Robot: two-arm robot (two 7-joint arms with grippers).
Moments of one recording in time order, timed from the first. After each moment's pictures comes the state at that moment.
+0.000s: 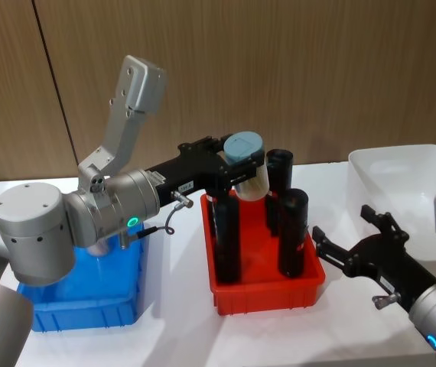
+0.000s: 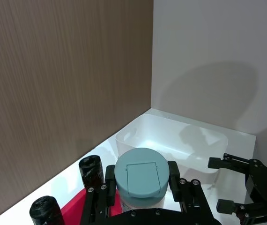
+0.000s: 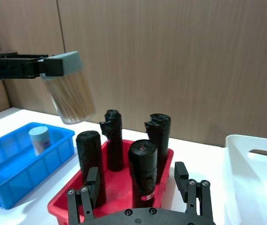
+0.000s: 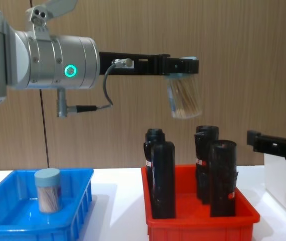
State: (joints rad) left arm -0.58 0.24 0.34 -1.43 -0.39 0.37 -0.60; right arm 0.02 0.35 -0.22 -1.75 0.30 0.08 0.16
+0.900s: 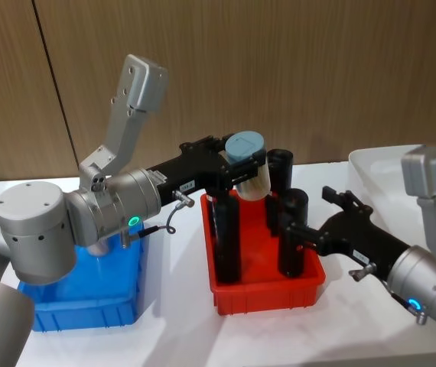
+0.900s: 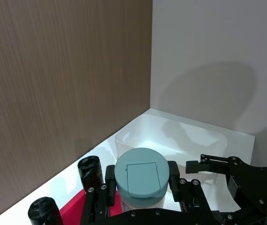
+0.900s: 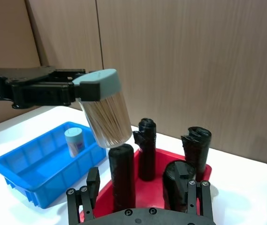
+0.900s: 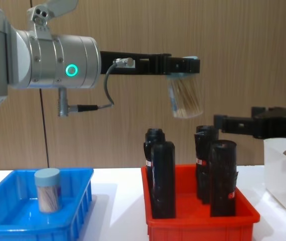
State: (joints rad) left arm -0.59 0.24 0.34 -1.43 -0.39 0.37 -0.60; right arm 0.16 0.31 -0.22 -1.70 0.32 0.22 0.35
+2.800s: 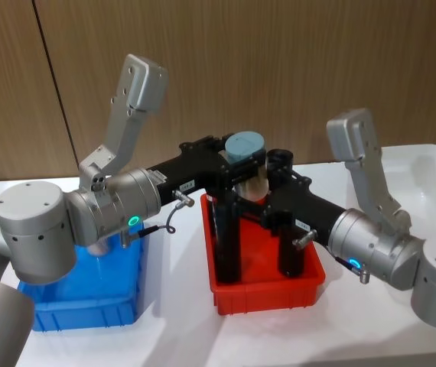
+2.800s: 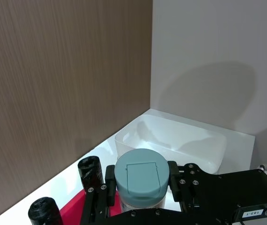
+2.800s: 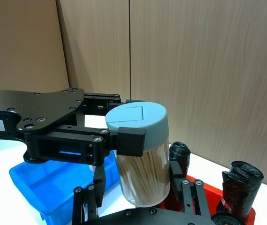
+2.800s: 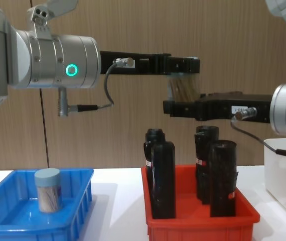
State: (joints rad) left arm -0.59 0.24 0.34 -1.43 -0.39 0.37 -0.60; right arm 0.37 0.19 -0.30 -1.51 0.22 0.24 0.45
